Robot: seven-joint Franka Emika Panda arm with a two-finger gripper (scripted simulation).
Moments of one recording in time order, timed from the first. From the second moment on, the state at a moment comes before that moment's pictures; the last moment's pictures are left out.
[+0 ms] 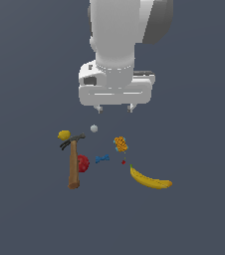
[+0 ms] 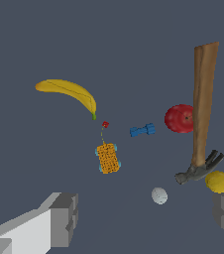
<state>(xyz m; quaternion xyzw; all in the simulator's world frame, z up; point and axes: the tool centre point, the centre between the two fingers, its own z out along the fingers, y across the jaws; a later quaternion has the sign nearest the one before) -0.003 0.009 0.313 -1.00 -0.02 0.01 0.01</state>
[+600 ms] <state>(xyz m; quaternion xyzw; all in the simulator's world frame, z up) -0.002 0.001 0.329 -1.00 -0.01 0.00 0.01</state>
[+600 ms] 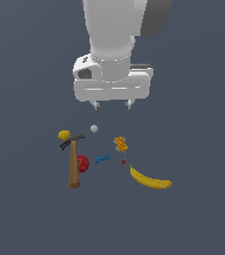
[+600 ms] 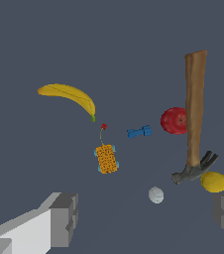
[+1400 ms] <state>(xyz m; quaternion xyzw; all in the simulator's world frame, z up) 0.034 0.022 0.293 -0.99 -0.11 0.00 0.00</state>
